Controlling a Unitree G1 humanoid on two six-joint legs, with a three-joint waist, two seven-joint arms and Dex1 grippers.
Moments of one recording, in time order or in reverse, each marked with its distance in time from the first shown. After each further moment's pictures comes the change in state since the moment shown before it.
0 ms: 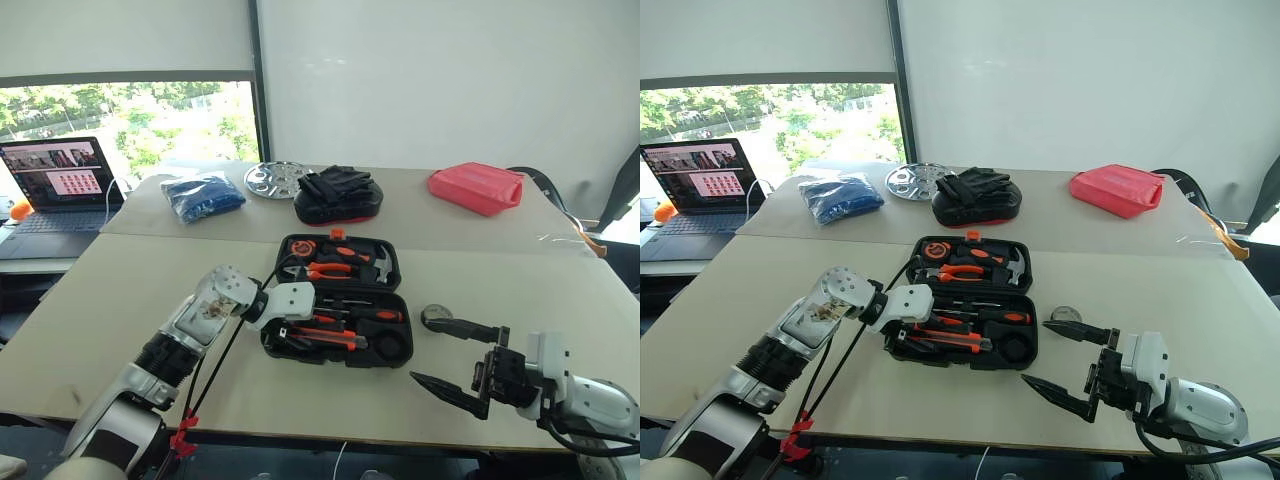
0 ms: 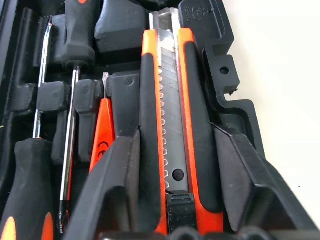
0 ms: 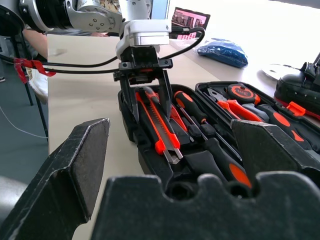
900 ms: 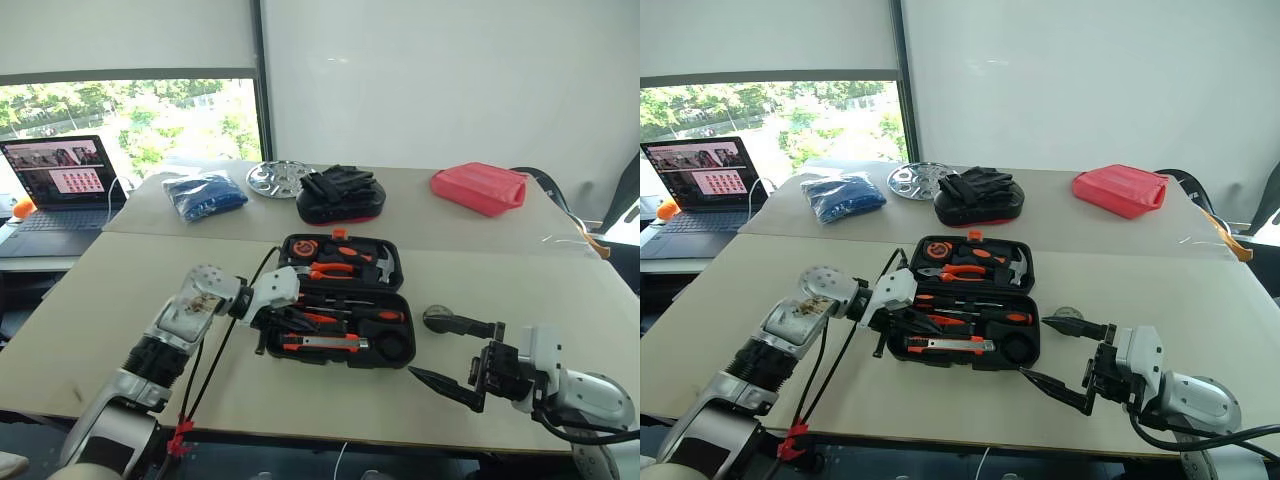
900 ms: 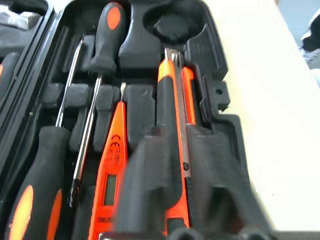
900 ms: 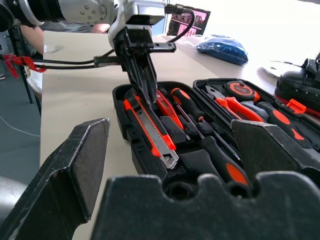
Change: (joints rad) left arm 0.066 0.013 0.095 0.008 -0.110 -0.007 -0.006; right arm -0.021 0.004 0.017 0.043 -0.019 0.000 0.003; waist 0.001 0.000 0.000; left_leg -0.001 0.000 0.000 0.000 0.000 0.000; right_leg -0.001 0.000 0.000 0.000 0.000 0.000
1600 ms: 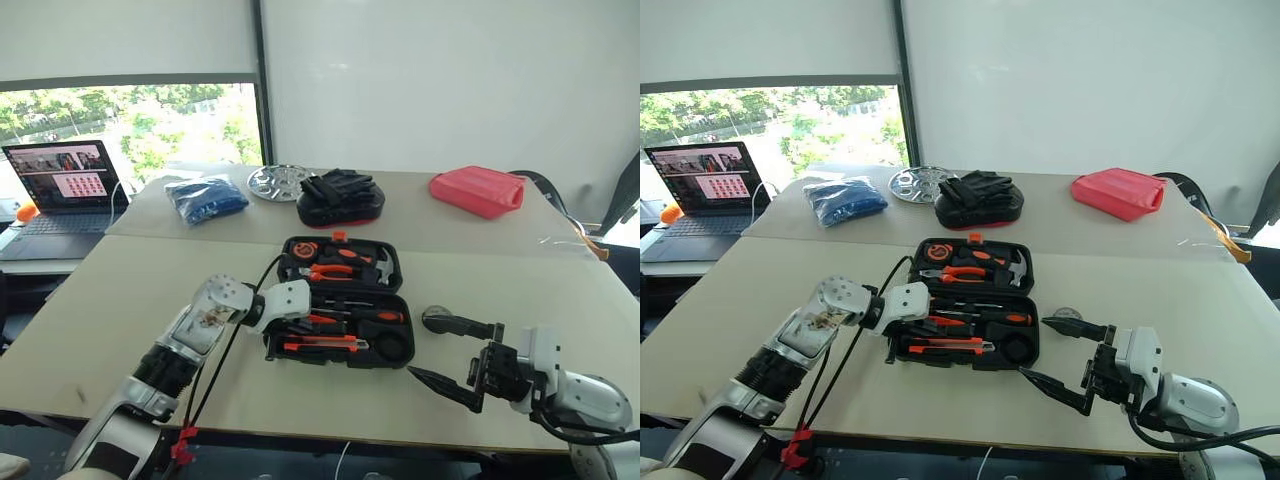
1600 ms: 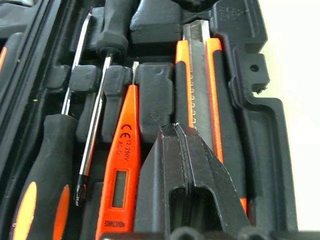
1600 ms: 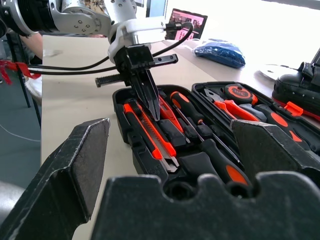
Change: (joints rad) left arm 0.016 -0.026 -0.065 -0.029 0.133 0.008 0.133; right arm -0.002 0.021 0.004 0.004 -0.005 0.000 -0.006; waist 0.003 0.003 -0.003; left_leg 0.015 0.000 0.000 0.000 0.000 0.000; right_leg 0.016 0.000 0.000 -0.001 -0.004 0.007
